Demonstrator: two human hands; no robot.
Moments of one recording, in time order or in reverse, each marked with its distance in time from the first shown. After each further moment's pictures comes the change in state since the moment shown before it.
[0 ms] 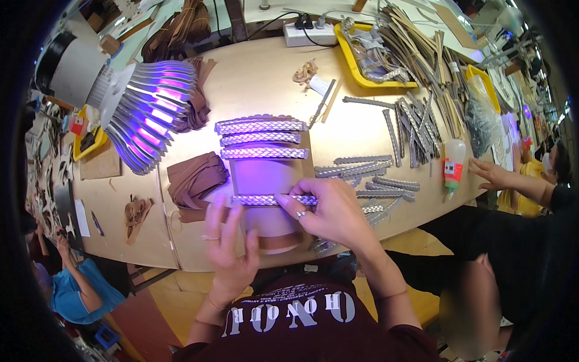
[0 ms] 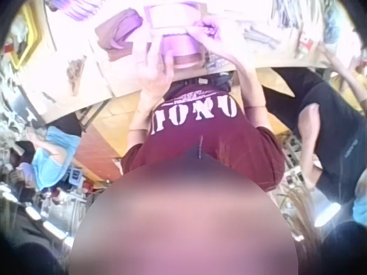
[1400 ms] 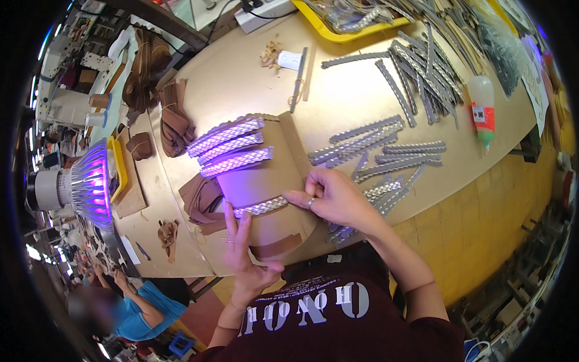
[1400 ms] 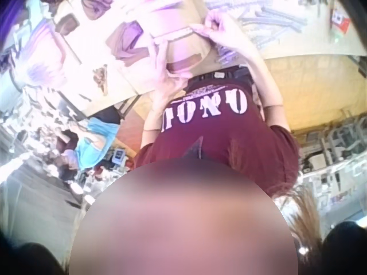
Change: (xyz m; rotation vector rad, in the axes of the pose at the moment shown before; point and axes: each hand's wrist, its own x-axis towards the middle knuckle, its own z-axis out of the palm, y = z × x) left_hand -0.004 -0.002 0.017 -0.083 -0.194 0.021; right_hand 0.001 0.079 0.025 0.507 -0.093 0.206
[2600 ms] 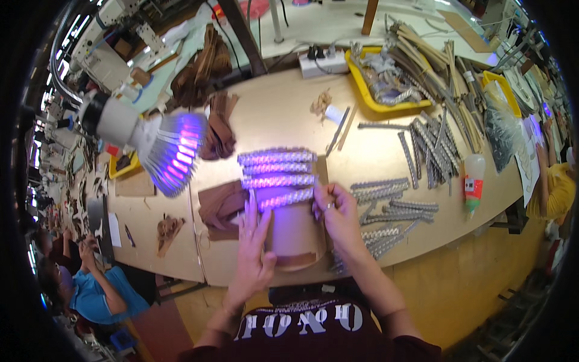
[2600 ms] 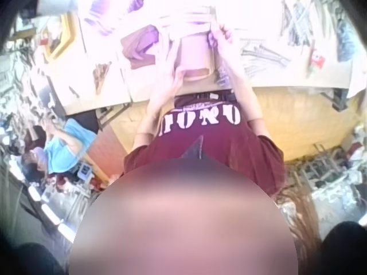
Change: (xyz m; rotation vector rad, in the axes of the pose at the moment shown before) left_hand 0.017 -0.003 -0.021 -0.095 -0.051 -0.095; right_hand 0.017 -0.029 0.034 0.631 0.256 -0.209
